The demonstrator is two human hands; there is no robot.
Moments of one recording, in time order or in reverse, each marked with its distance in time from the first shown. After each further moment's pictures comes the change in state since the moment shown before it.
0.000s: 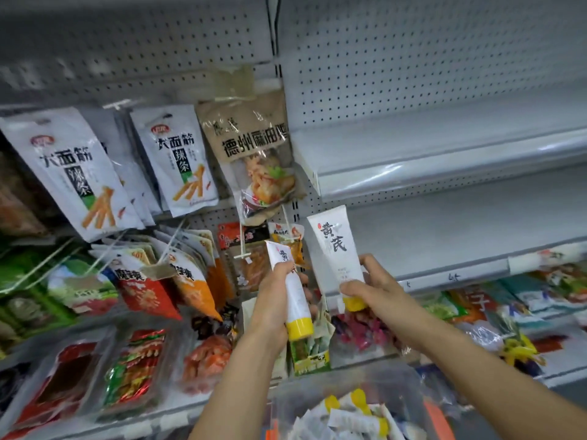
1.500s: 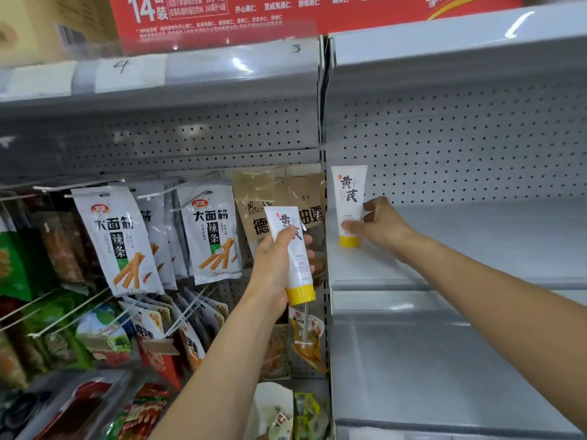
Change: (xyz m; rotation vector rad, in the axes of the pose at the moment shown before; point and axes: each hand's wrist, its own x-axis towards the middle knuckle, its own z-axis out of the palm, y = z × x) left_hand 0.072 0.165 0.083 -0.090 0.129 0.468; right_hand 0.233 -0.179 -0.073 -0.467 0.151 -0.267
